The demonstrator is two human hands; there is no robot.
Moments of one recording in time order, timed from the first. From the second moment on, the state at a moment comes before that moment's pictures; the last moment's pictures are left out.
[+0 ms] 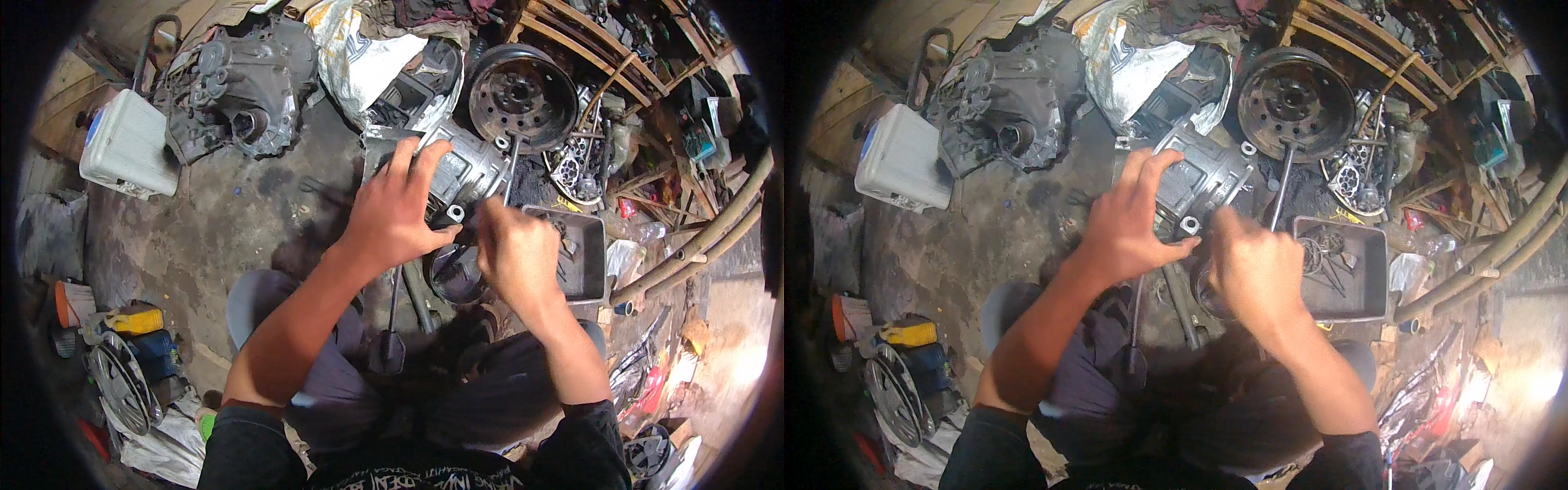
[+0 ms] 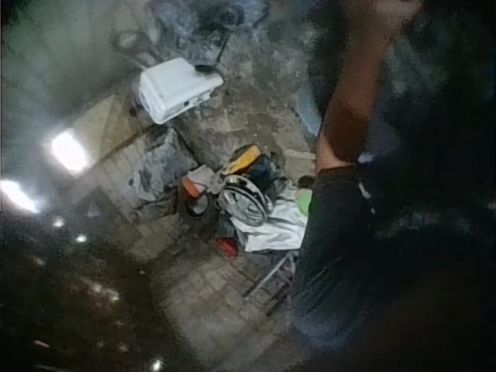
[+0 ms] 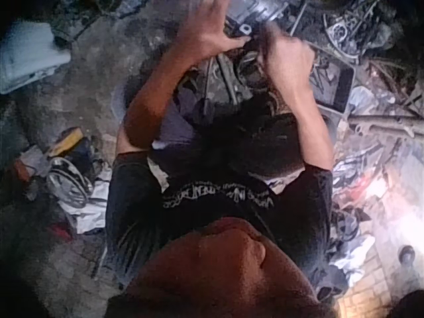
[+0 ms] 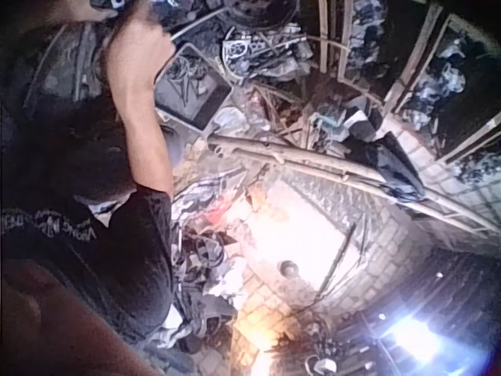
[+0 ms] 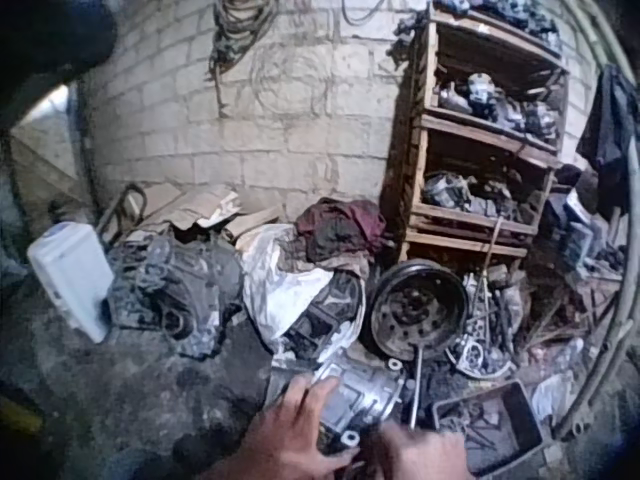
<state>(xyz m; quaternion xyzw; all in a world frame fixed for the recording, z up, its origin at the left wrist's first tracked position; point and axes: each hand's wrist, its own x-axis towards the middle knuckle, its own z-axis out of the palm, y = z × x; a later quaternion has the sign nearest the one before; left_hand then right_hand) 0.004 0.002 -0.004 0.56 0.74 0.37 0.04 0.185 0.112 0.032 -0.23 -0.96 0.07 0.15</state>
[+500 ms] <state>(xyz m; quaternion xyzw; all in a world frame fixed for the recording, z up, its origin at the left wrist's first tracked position) 0.006 0.002 -0.003 0.56 0.74 0.36 0.05 0.188 0.104 0.033 -0.21 -0.97 0.05 0.09</state>
